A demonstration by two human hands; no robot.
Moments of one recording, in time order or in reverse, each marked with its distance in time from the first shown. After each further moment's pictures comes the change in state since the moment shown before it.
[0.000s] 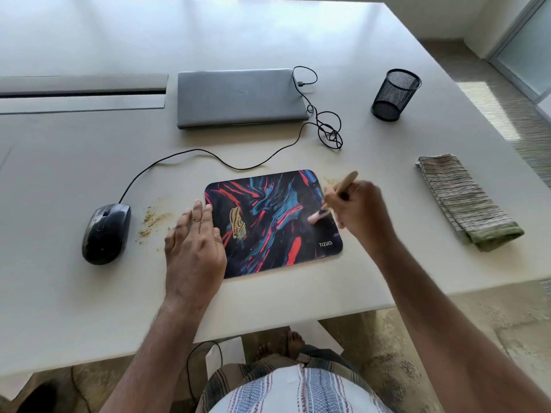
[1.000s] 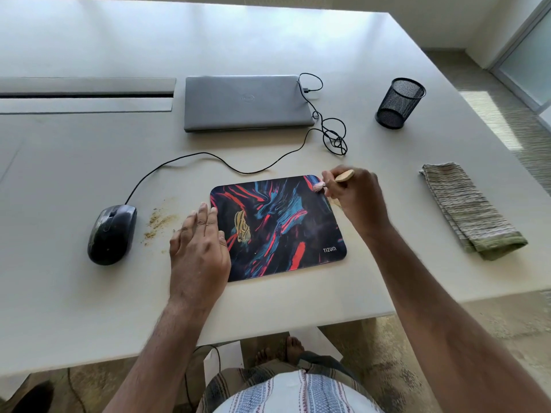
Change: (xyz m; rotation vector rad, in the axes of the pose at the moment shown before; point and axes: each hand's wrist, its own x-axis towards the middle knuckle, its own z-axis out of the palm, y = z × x) left_hand -0.001 0.000 -0.002 0.007 -0.020 0.001; right_hand 0.035 -0.001 0.010 -0.054 0.074 -0.146
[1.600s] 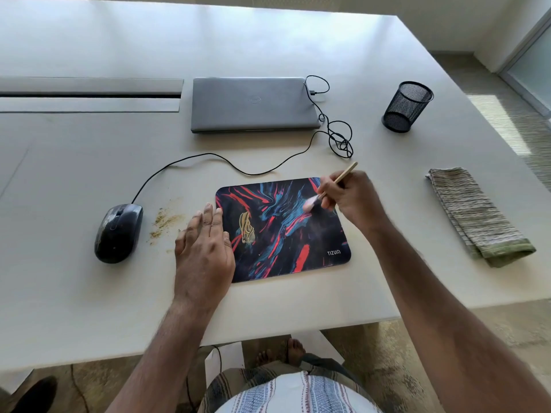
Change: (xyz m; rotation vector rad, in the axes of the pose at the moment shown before) left_hand -0.001 0.001 -0.002 0.008 0.000 0.000; right_hand 0.008 0.002 0.012 0.289 -0.216 0.121
